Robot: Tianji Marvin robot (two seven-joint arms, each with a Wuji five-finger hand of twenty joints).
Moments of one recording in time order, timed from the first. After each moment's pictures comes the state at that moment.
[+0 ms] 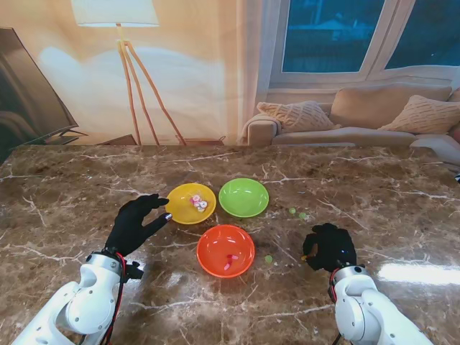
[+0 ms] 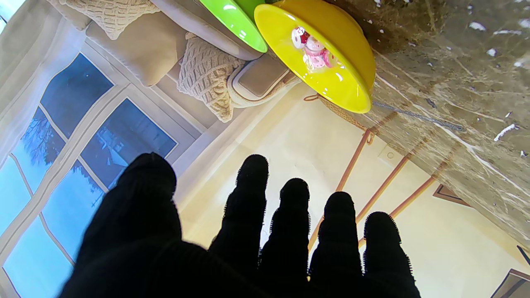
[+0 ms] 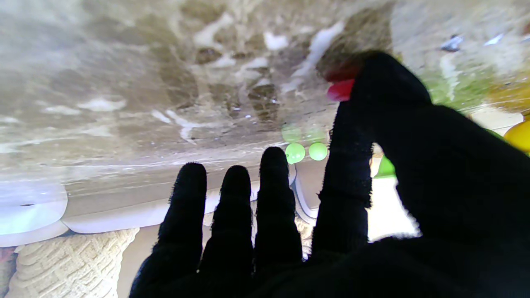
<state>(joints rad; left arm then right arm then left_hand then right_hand) 1.74 -1.16 -1.32 -1.61 0.56 -0.19 0.28 -1.73 -1.09 1.27 -1.48 -0.93 0.15 -0.24 0.66 -0.12 0.09 0.12 0.61 0.09 0.20 0.28 0.47 0.13 0.17 0.25 0.30 0.11 0.11 0.26 -0.03 0.13 0.43 0.28 0.56 -0.88 1.12 -0.30 0.89 -0.30 0.88 0.45 0.57 0.02 0.26 0.28 0.33 -0.01 0.31 0.27 0.15 0.03 0.68 0.36</state>
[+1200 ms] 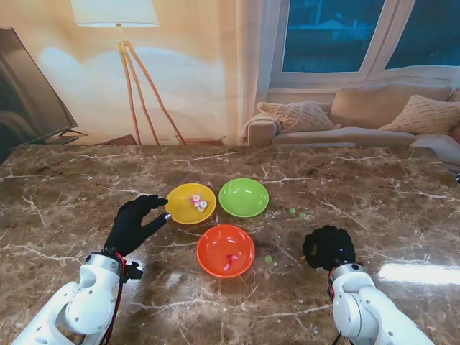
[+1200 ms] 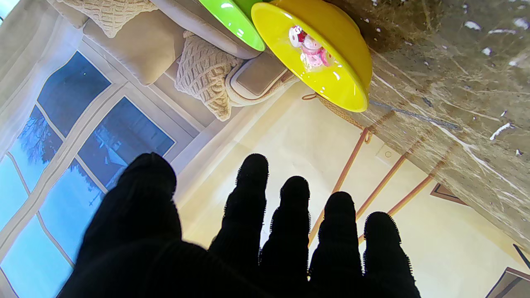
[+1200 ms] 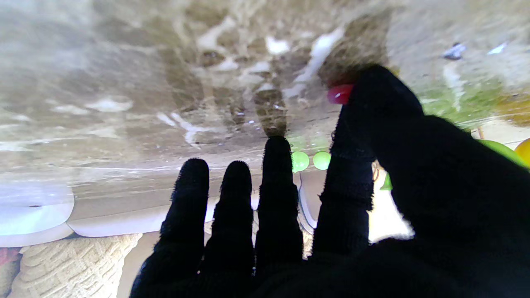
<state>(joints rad) 1.74 -1.16 -1.32 -1.61 0.56 -0.19 0.28 -1.72 -1.08 1.25 -1.50 -0.95 0.21 -0.17 0.66 -0.12 0.09 0.12 0.61 0.09 0.21 0.29 0.48 0.13 0.17 0.29 0.30 0.11 0.11 0.26 -0.03 0.13 0.42 0.29 0.56 -0.79 1.12 -0.33 0.89 -0.32 0.92 0.54 0.68 -0.01 0.29 0.33 0.36 -0.01 0.36 0.27 0.18 0.01 0.75 0.36</state>
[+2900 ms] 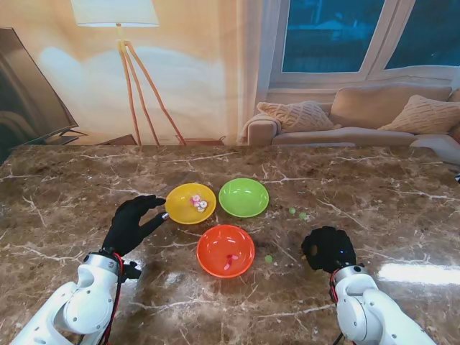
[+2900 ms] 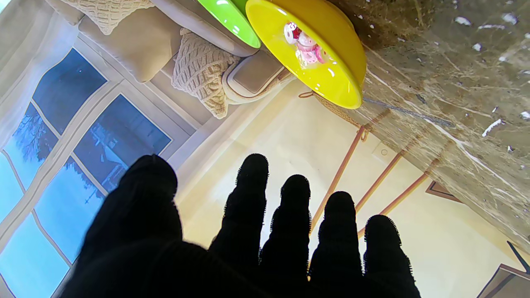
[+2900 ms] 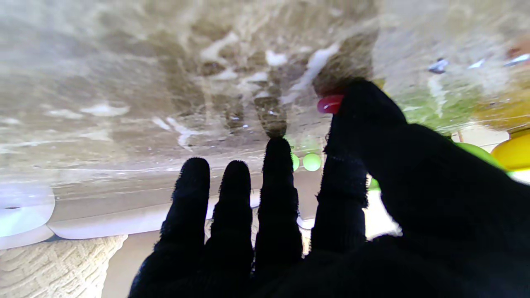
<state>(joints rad) 1.75 -1.16 -1.33 -1.60 0.55 -0.19 0.28 -1.73 -1.08 1.27 -1.50 -0.96 0.14 -0.18 0.67 -0.11 0.09 0.12 0.61 0.09 0.21 0.29 0.49 0.13 0.17 0.31 0.30 0.11 0.11 0.28 -0.03 0.13 0.36 0.29 0.57 -0.68 1.12 -0.34 0.83 -0.29 0.76 0.97 0.59 -0.03 0.40 0.43 0.32 -0.01 0.41 0.30 0.17 -0.01 0.78 0.37</state>
